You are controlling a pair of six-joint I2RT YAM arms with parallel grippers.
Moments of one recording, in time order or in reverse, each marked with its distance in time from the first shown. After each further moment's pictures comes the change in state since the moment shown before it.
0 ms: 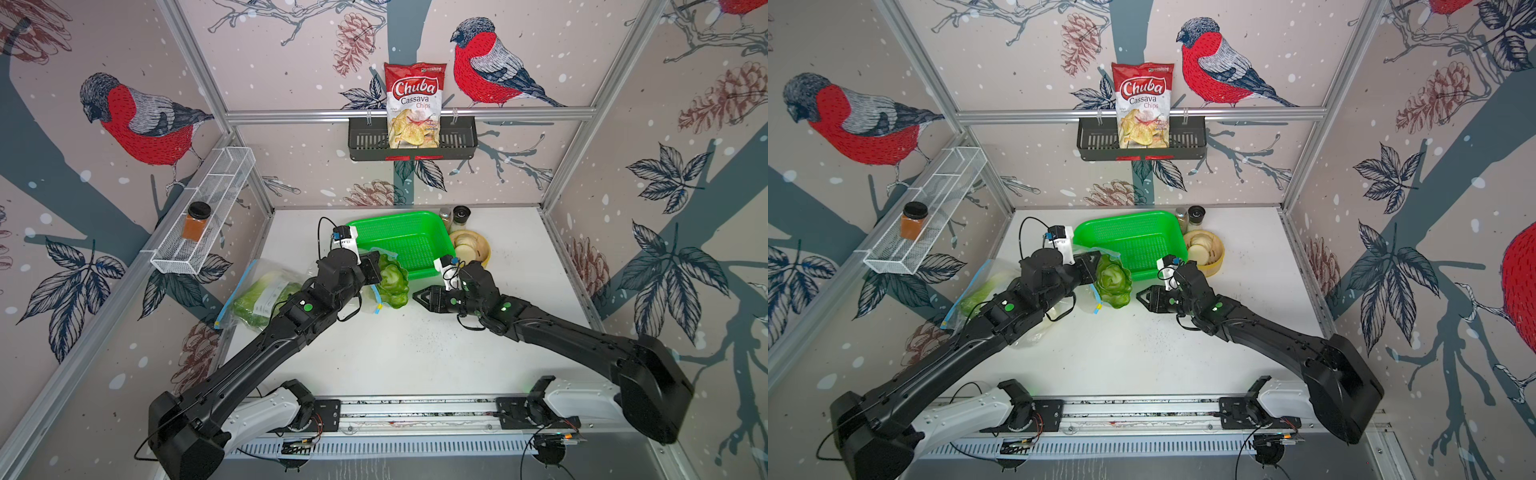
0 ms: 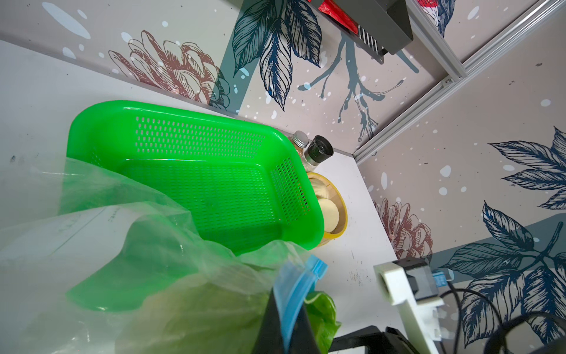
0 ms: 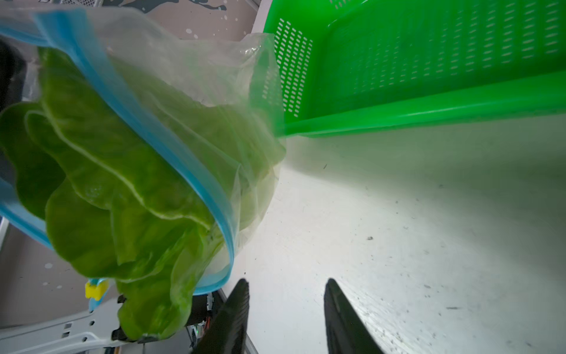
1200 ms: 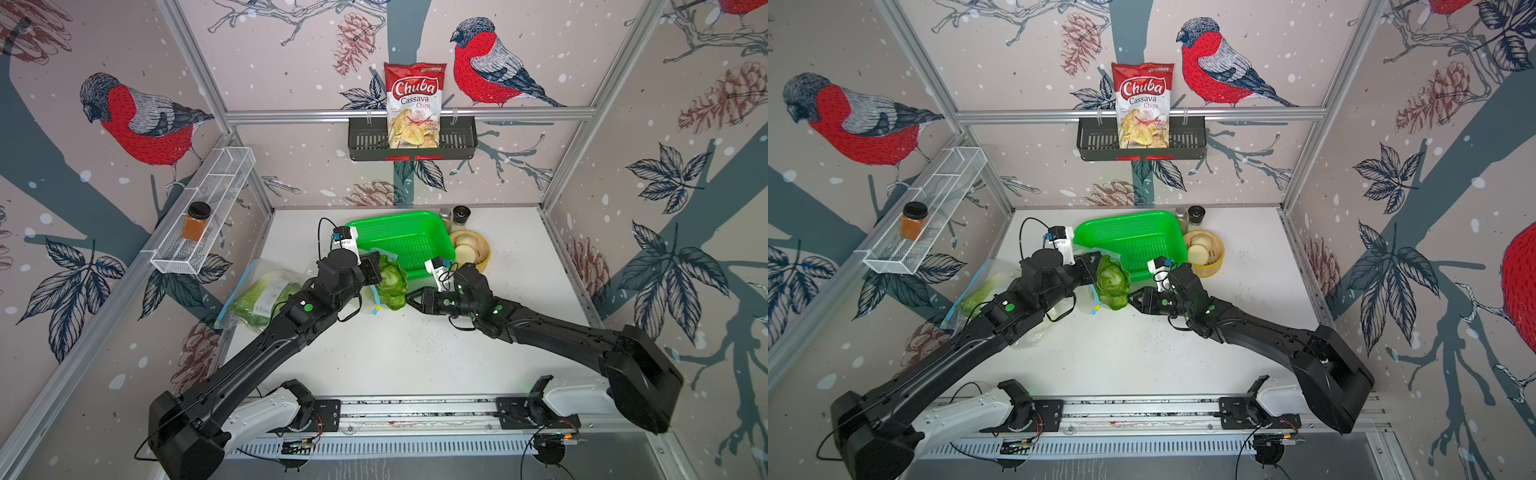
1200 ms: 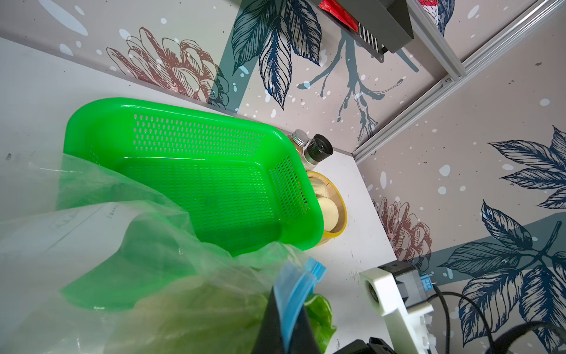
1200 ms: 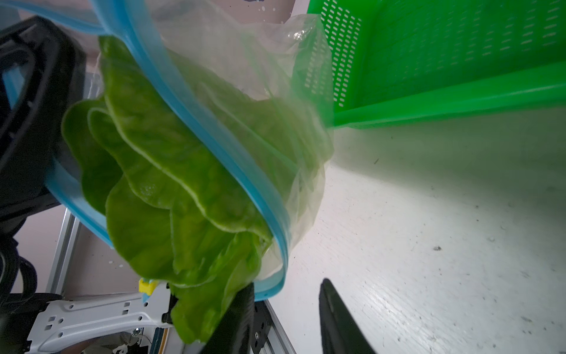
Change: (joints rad) left arm 0.002 0.002 -0.008 0.006 0.007 -0.003; right arm 0.037 0.019 -0.037 0.159 -0.066 0.098
